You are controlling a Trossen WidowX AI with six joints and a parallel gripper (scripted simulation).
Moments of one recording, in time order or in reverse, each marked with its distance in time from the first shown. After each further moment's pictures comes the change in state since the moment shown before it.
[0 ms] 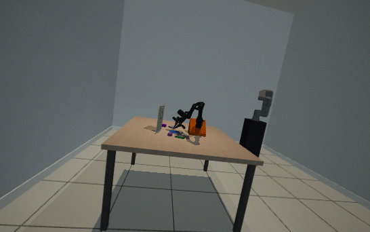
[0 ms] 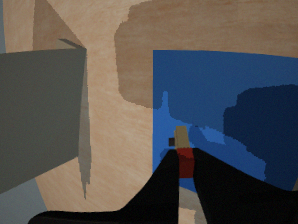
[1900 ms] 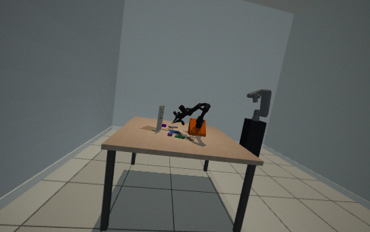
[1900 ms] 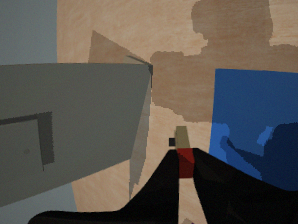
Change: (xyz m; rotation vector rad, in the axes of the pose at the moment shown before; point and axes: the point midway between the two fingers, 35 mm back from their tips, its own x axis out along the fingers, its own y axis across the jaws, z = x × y) arm -0.040 0.047 0.005 -0.001 -0.115 0.138
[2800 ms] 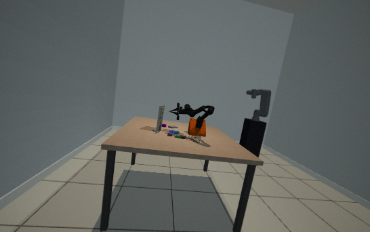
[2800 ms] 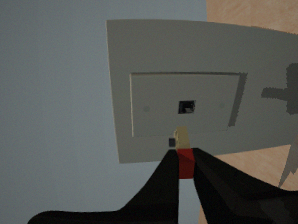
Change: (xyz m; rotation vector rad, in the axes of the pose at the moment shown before) arm -0.055 0.110 -0.030 0.087 -0.067 0.678
